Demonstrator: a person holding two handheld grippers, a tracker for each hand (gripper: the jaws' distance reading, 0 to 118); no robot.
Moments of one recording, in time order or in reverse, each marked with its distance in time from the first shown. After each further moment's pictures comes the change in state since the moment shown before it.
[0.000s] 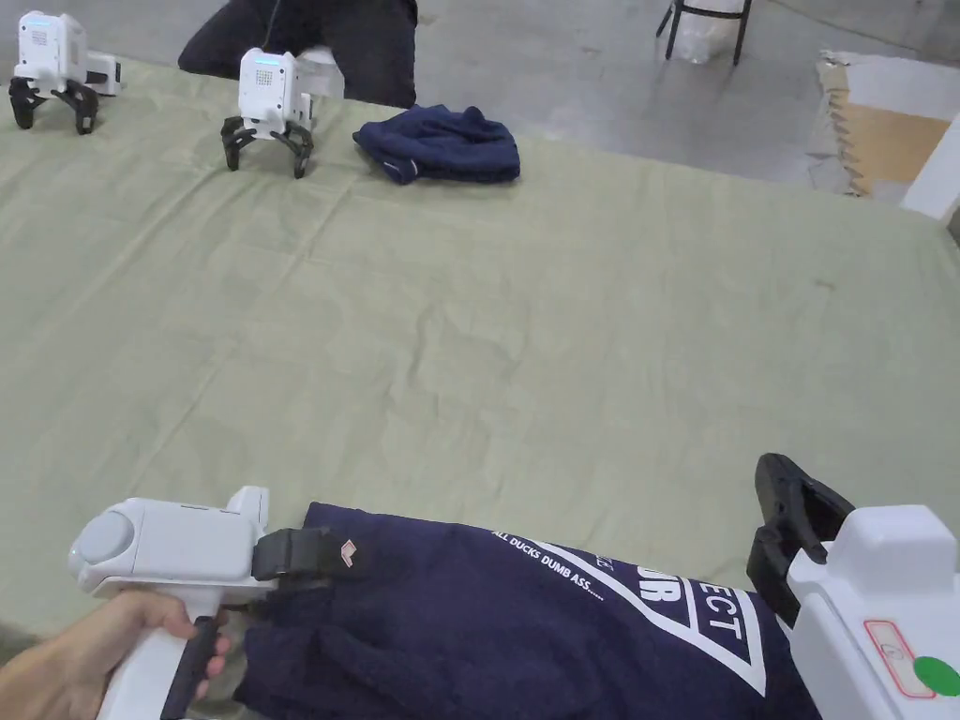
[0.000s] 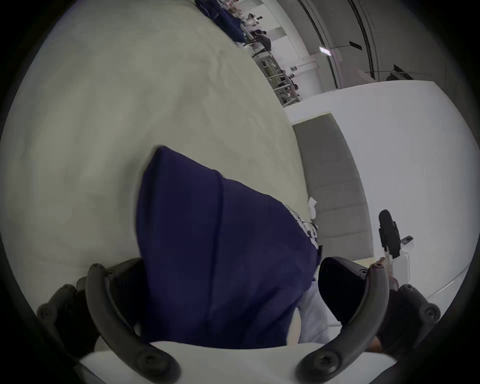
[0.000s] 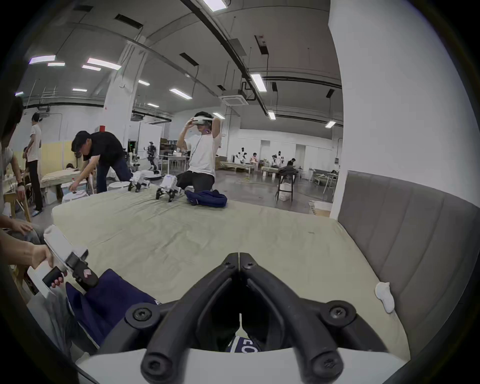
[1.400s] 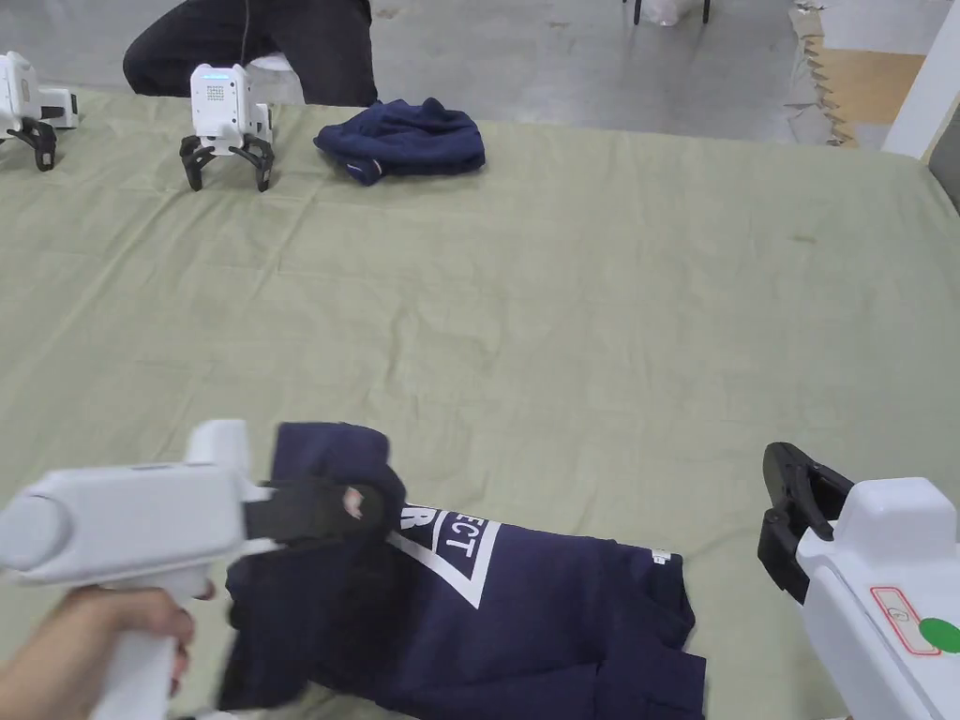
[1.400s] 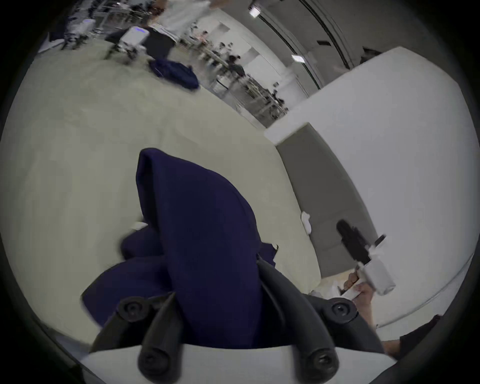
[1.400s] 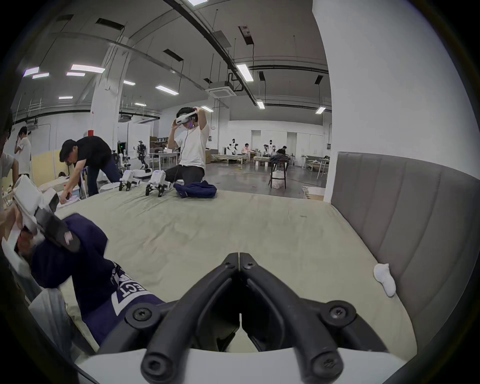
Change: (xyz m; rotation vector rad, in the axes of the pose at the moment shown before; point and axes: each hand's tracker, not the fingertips) left arm 0.149 -0.011 0.003 0.157 0.127 -0.251; right arm 0.033 -0.022 -0.010 -0.065 -0.045 -0.073
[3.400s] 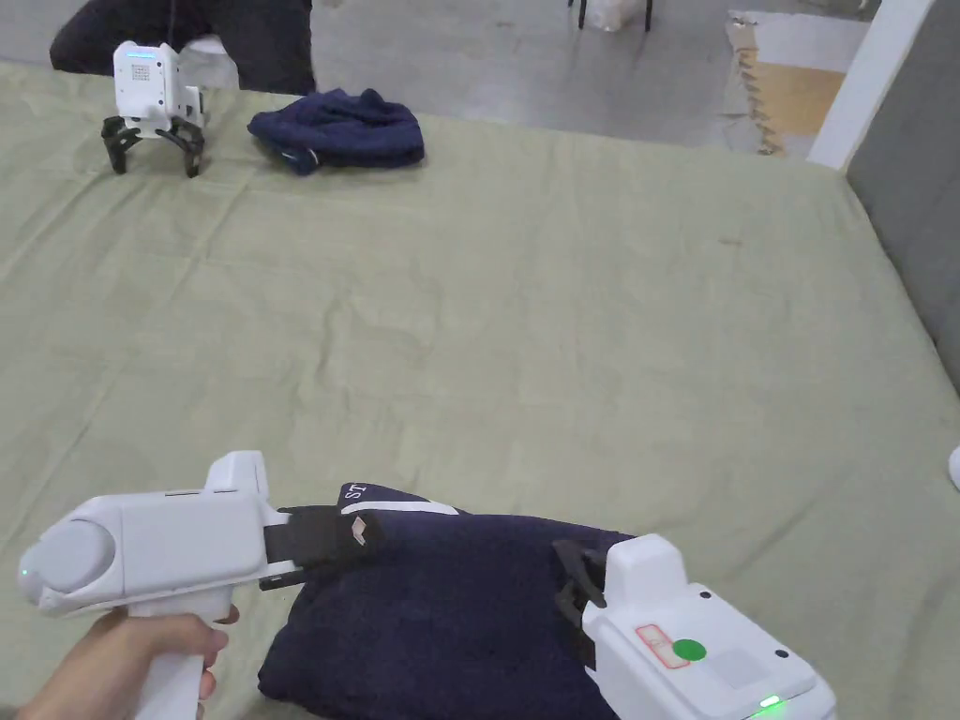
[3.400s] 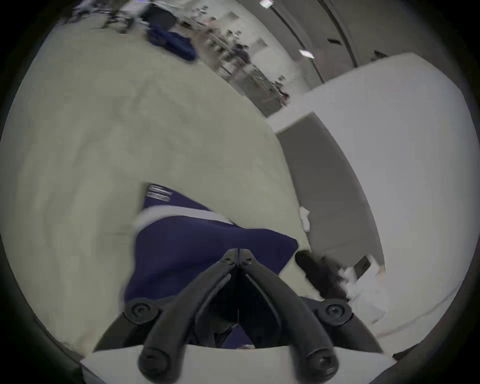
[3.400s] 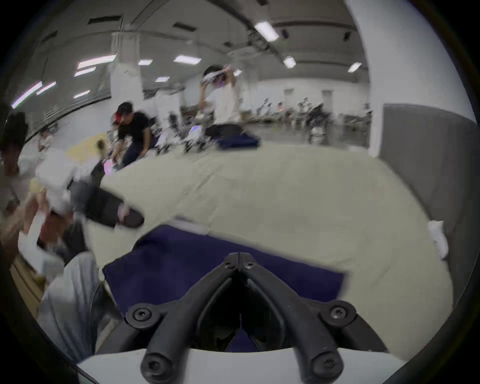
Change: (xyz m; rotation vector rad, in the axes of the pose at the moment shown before) left arm -0.029 -0.015 -0.029 0.002 0.023 0.144; right arm -0.060 -0.071 -0.040 -0.335 0.339 -0.013
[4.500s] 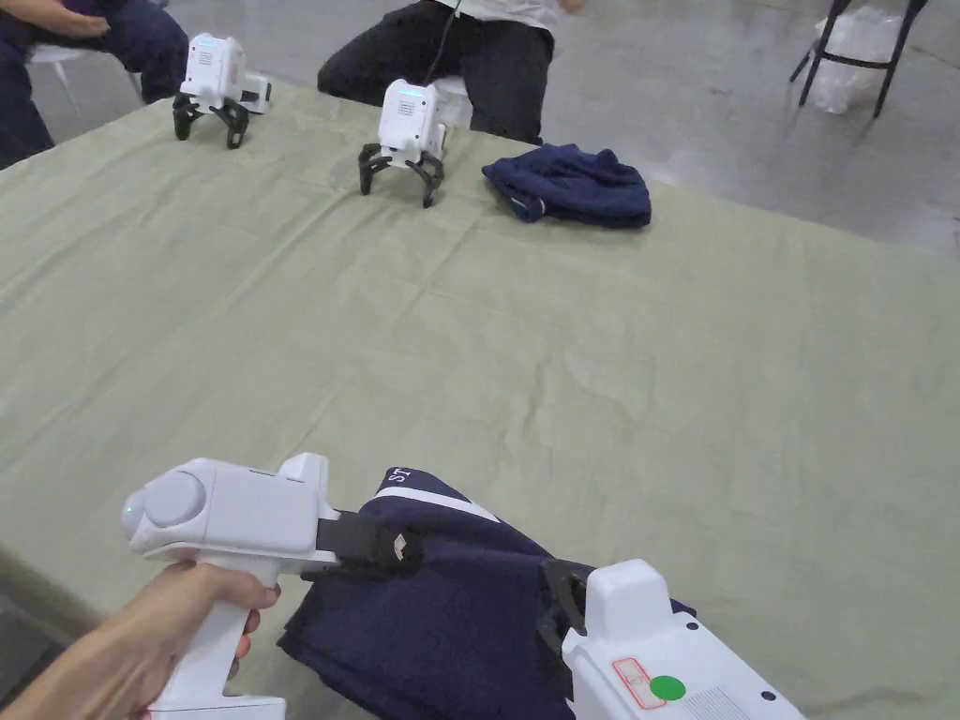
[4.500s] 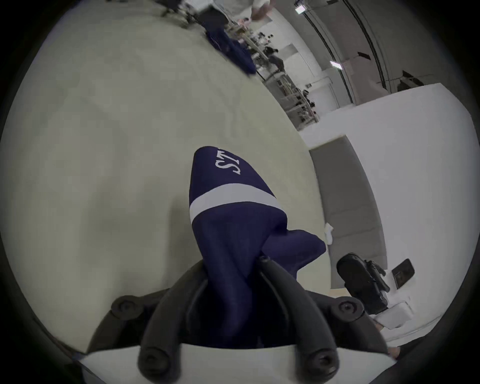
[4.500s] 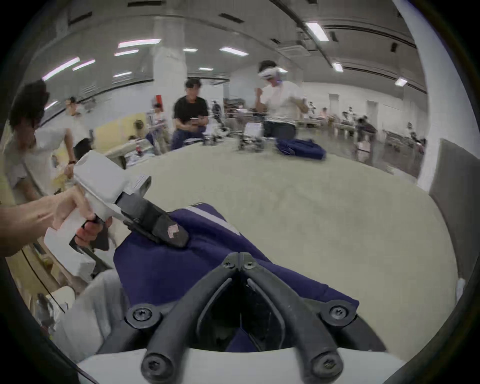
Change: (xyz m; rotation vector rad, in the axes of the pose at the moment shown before) left arm -0.133 0.070 0.088 0.007 0.104 0.073; right arm -0.151 0.086 -0.083 0.058 0.174 0.202
